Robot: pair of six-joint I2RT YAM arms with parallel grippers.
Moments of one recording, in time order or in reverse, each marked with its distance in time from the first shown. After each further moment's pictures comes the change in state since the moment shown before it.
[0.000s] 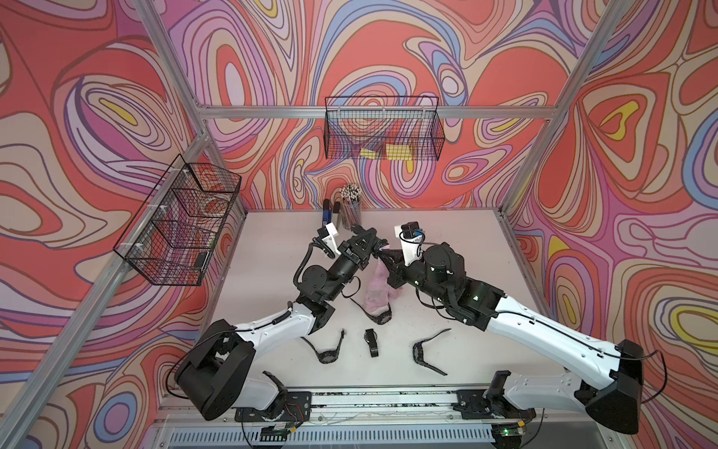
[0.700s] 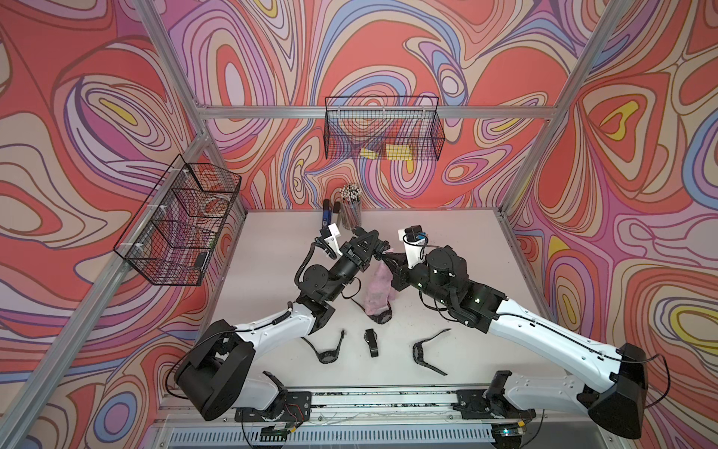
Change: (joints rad) left arm -0.002 -0.002 0.000 -0.021 0.024 -0.001; right arm -0.047 -0.029 -0.061 0.019 -0.039 0.003
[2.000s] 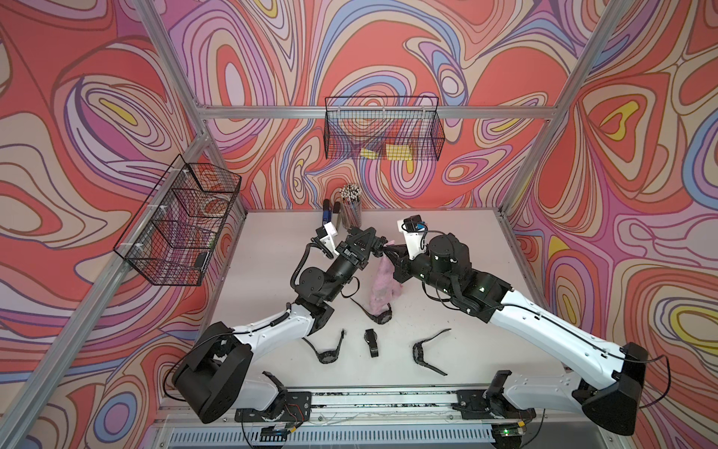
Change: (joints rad) left arm 0.000 -0.014 -0.007 0.060 -0.016 -0.011; right arm -0.019 0.037 0.139 -0.134 -0.031 -0.059
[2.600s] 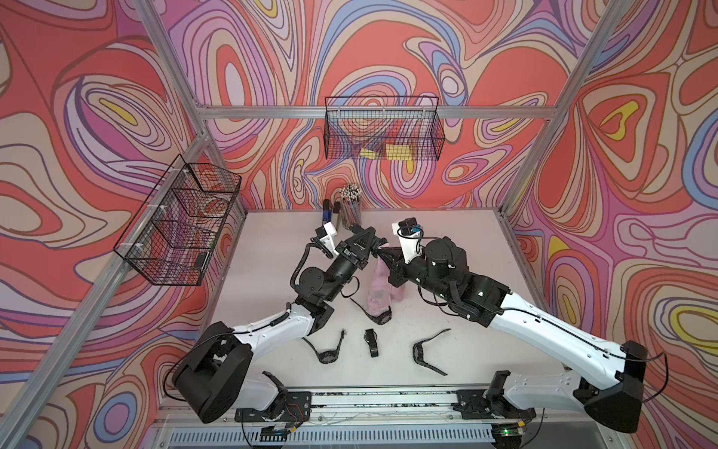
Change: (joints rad) left arm 0.000 0.001 0.000 0.000 -0.004 -0.003; right arm 0.069 0.000 0.018 0.007 0.050 0.000
